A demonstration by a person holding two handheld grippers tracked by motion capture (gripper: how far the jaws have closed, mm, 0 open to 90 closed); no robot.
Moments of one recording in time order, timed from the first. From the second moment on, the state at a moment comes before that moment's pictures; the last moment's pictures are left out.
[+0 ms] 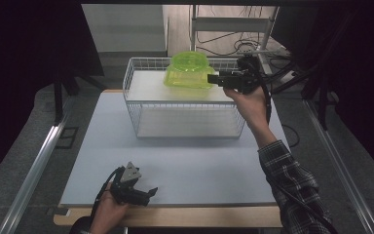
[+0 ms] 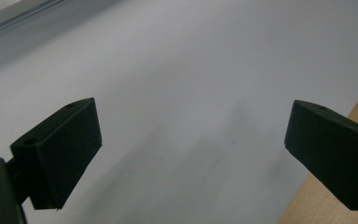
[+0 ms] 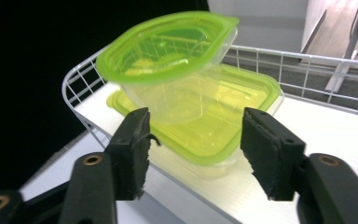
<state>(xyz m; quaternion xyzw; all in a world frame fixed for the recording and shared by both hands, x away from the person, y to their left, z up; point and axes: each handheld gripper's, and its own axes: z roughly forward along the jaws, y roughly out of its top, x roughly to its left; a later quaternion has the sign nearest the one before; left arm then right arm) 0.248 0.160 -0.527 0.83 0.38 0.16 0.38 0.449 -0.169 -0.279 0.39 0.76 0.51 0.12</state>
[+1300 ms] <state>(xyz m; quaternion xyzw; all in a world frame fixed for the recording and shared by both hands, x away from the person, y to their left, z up) 0.247 0.161 -0.526 0.82 0.38 0.16 0.39 0.411 -0.173 -0.308 0.33 0.79 0.49 0.14</state>
